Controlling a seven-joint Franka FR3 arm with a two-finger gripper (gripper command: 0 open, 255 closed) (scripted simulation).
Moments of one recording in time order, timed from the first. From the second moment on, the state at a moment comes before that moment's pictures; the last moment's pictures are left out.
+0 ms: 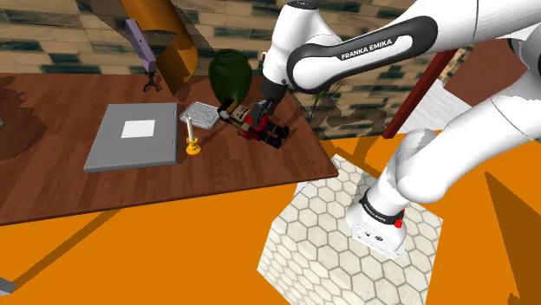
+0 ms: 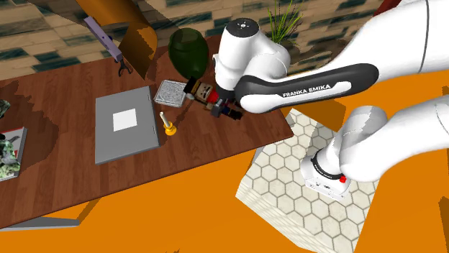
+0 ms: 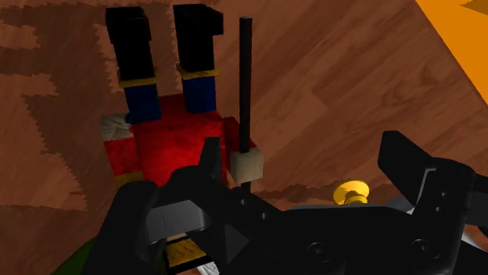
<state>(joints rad) 0.18 -0.34 0.09 -2.49 0.03 2.30 0.09</state>
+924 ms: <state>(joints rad) 0.23 0.12 0.16 -2.22 -0.11 2.71 0.15</state>
